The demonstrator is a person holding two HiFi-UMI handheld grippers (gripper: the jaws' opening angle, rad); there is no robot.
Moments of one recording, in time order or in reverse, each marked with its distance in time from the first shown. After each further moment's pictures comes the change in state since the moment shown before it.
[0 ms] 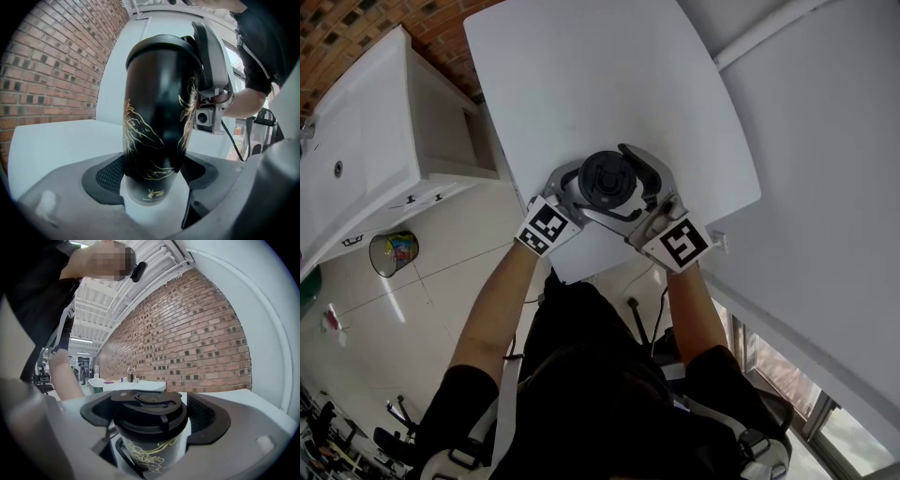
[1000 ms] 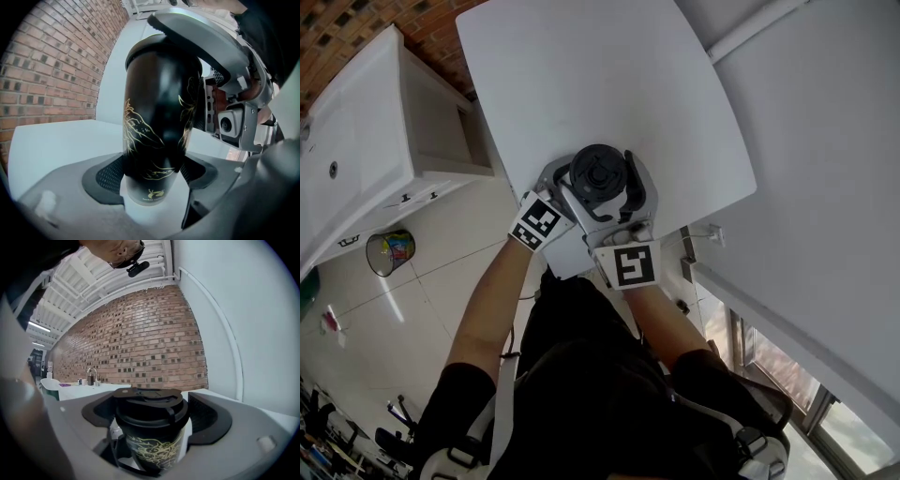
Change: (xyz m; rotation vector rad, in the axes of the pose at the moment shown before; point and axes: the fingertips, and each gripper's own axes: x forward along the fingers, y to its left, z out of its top) left arm 0.000 0.002 0.000 0.003 -0.002 0.002; right arm -0.004 -0.012 -0.004 0.049 -0.062 -0.526
